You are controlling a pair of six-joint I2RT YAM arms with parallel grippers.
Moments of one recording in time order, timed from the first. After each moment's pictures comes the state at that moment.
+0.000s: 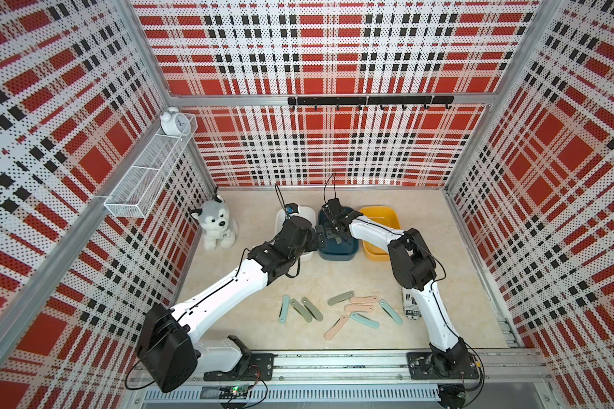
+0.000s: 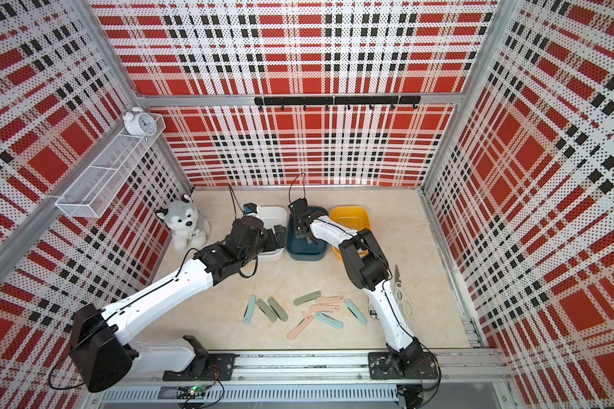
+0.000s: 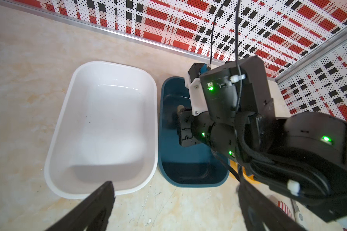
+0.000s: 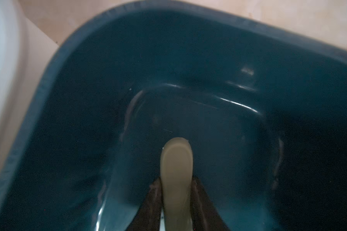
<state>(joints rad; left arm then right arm) -0.68 1.31 1.04 -0.33 -0.30 -0.63 0.63 2.36 1.89 -0.51 0.25 0.32</state>
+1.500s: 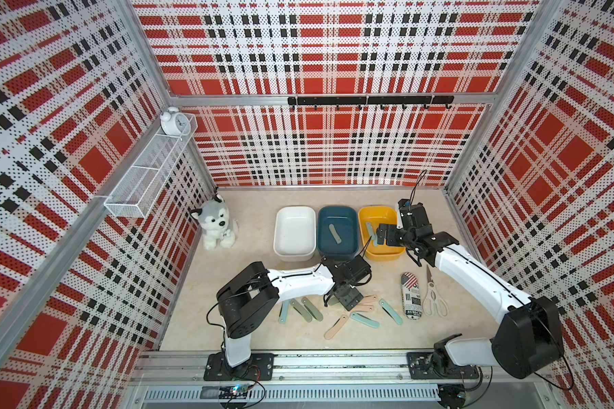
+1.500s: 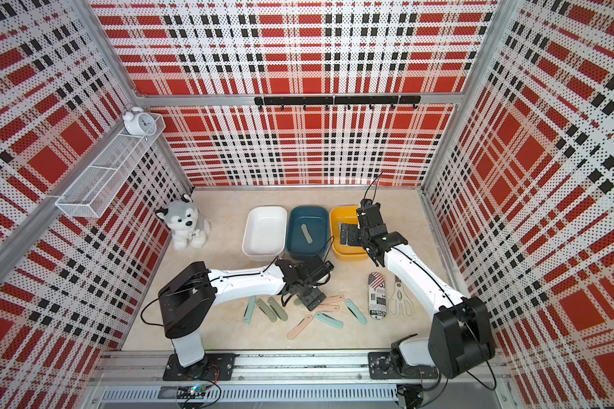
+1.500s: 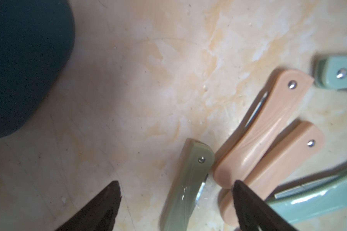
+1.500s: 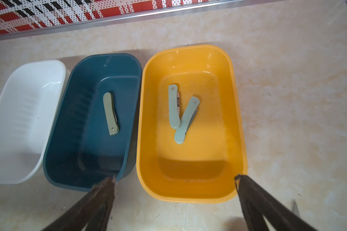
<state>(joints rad) -1.03 1.85 1.21 -0.61 -0.14 -0.12 0.36 1.37 1.05 -0.44 0.11 0.33</state>
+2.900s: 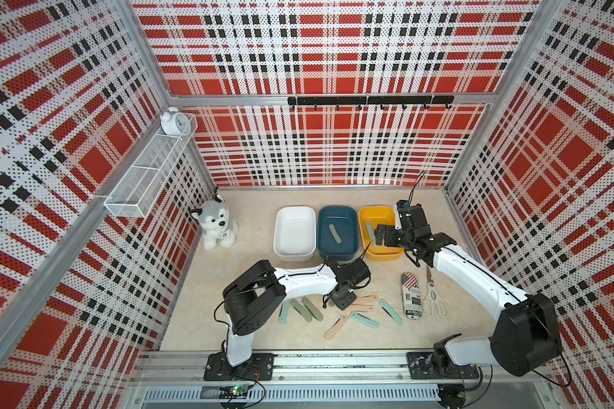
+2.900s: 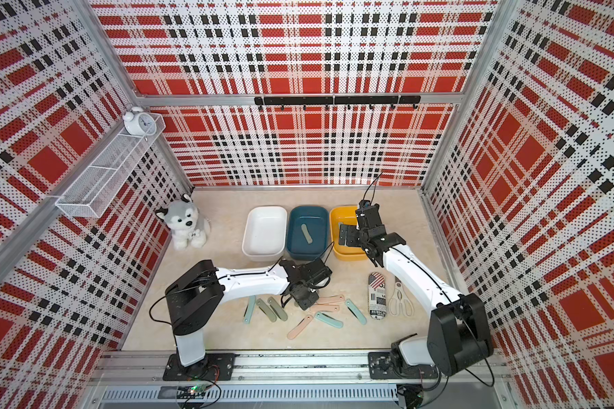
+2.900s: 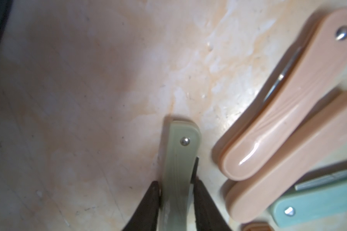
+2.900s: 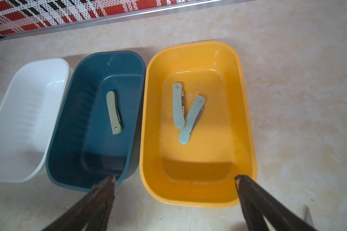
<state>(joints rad) -1.04 1.90 1.22 -0.68 -0.11 -0.11 0.36 1.38 1.03 -0.40 0.09 0.34</state>
